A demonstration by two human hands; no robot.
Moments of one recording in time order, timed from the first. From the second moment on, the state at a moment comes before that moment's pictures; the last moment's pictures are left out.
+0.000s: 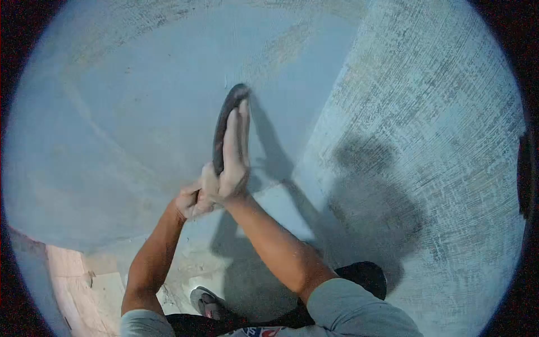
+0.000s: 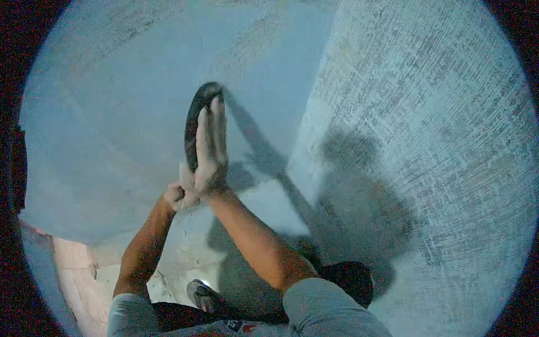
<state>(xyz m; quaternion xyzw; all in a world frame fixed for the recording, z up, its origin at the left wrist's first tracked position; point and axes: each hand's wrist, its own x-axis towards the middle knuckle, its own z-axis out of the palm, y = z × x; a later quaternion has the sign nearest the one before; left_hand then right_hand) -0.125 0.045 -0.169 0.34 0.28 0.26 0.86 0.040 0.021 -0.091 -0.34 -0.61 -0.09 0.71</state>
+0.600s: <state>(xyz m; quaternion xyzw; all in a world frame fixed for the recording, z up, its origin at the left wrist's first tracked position) -0.091 0.046 -0.107 0.46 0.19 0.28 0.82 0.071 0.026 -0.019 -0.34 -0.61 -0.17 0.70</state>
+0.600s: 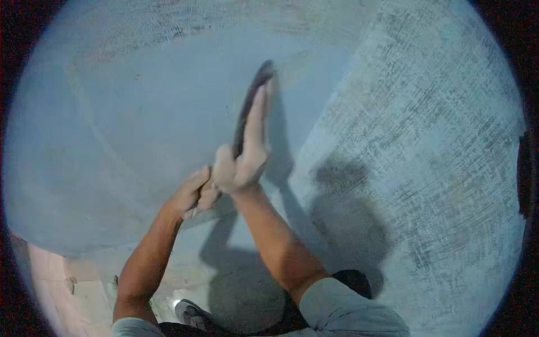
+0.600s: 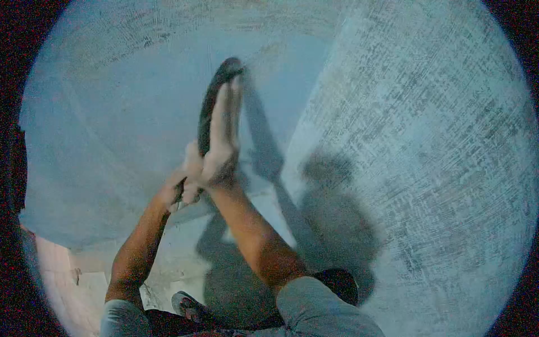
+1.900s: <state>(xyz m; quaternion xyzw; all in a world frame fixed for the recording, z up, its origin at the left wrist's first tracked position) -0.065 0.030 -0.009 0.64 0.30 0.41 0.58 0.073 0.039 0.048 -0.31 -0.58 -0.16 0.73</state>
